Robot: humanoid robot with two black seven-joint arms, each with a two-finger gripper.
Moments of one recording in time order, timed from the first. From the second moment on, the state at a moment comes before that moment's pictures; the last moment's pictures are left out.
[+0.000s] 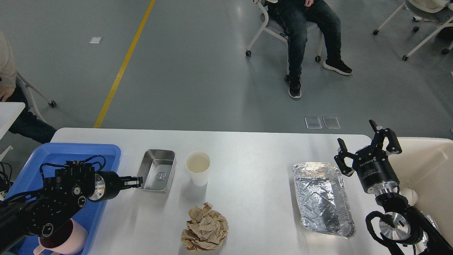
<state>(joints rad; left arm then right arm) -0.56 0.42 -0.59 -0.88 1.70 -0.41 -0.08 0.06 -0.23 1.39 1.26 -0.36 0.21 0.27</state>
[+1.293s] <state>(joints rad) -0.54 1.15 -0.76 -1.33 1.49 -0.64 -0.11 0.07 -0.19 1.37 1.26 -0.36 0.21 0.27</state>
